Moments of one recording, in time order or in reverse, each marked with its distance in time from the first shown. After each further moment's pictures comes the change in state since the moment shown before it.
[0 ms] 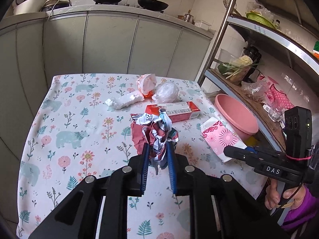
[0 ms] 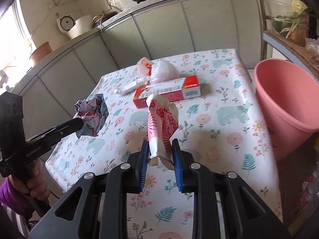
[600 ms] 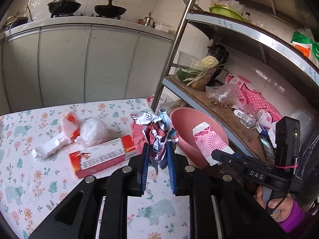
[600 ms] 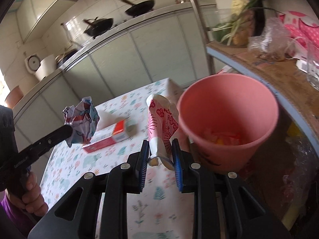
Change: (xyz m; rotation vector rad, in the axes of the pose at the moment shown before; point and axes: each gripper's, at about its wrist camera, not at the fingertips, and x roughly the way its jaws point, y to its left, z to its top) left arm 0.068 -0.105 0.068 0.116 -0.031 -0.218; right arm -0.052 -0.100 0.030 0.206 -0.192 -0.204
